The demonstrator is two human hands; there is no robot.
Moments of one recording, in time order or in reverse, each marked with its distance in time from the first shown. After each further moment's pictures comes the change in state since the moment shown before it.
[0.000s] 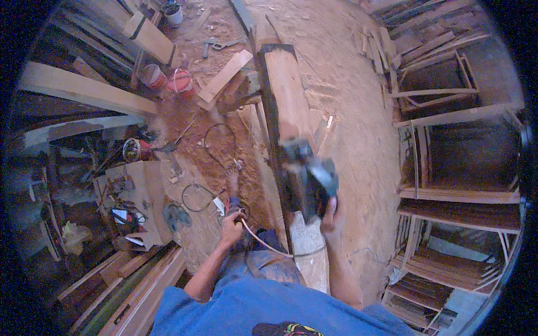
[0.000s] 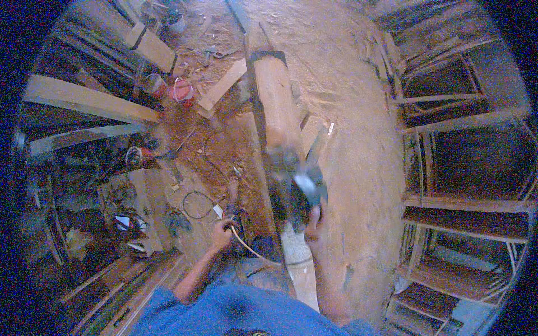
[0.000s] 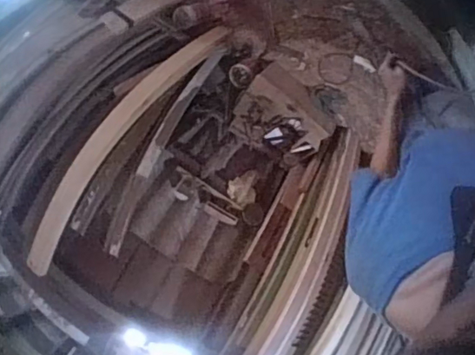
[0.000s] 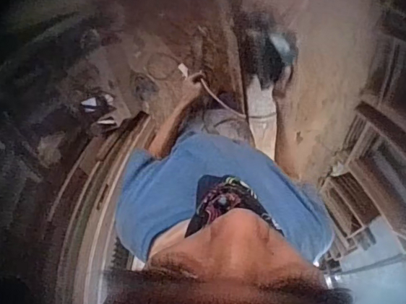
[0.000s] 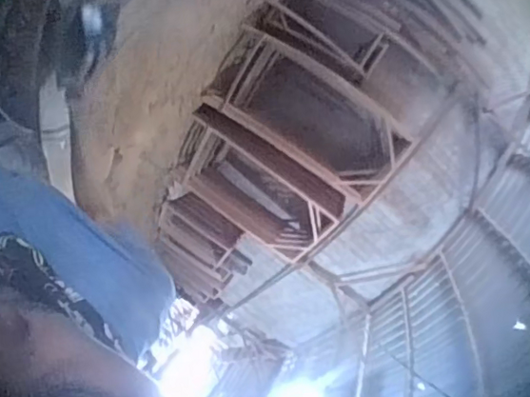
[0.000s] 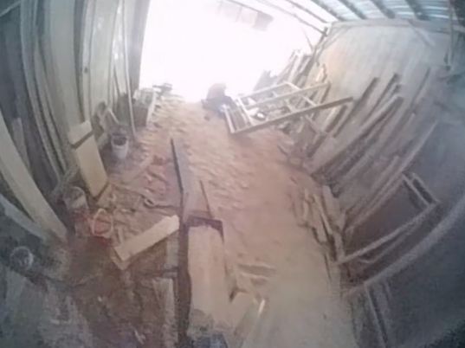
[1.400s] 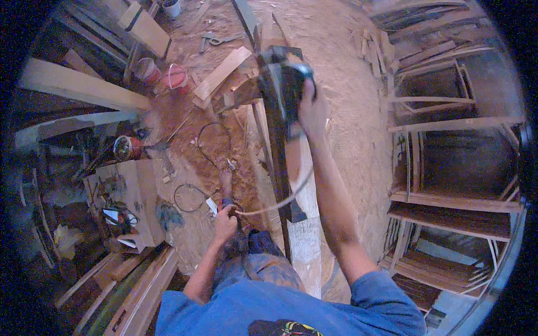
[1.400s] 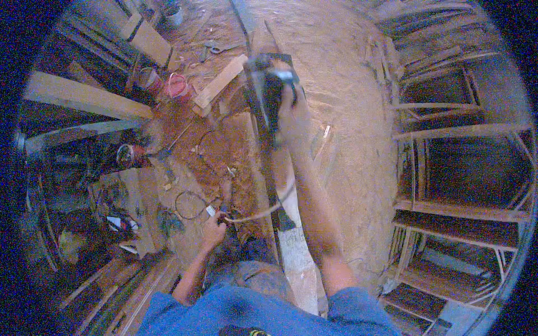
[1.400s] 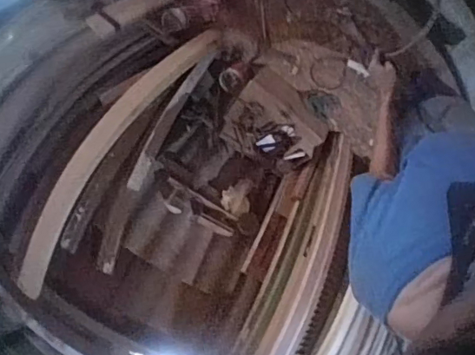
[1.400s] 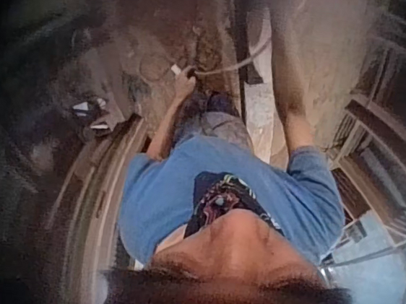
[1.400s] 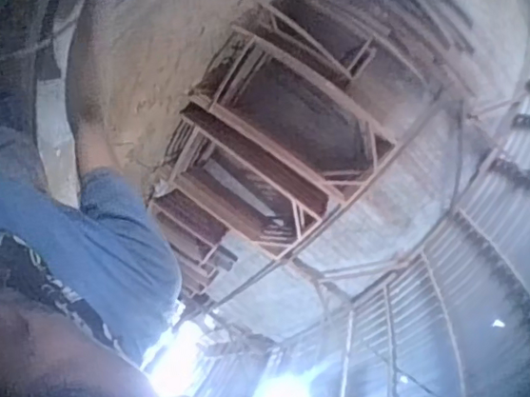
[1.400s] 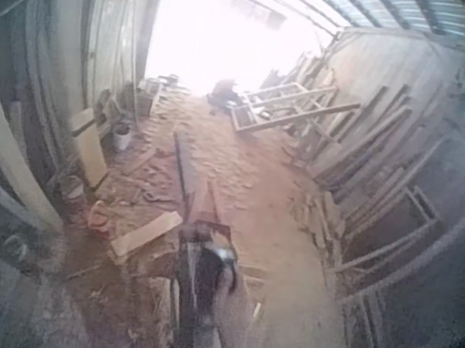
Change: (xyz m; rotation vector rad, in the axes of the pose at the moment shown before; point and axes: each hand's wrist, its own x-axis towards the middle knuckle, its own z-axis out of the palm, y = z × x) left_hand 0.047 0.026 -0.024 0.102 0.024 -0.070; right_hand 0.248 -0.163 0.147 -0.141 -0.030 -0.131
